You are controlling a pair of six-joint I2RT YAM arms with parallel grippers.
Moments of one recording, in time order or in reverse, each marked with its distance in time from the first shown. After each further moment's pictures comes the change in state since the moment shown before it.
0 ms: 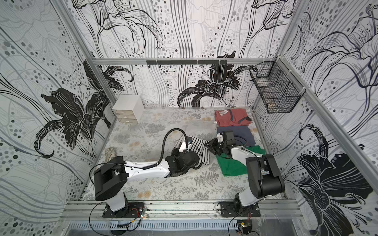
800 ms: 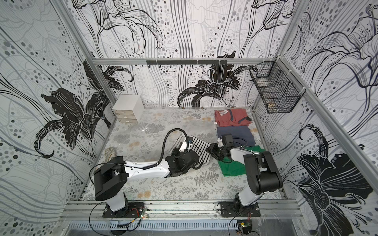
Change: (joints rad) left arm 0.000 -0.001 0.000 0.025 0.001 0.040; right arm 0.000 0.067 -0.064 0.037 0.034 -0.091
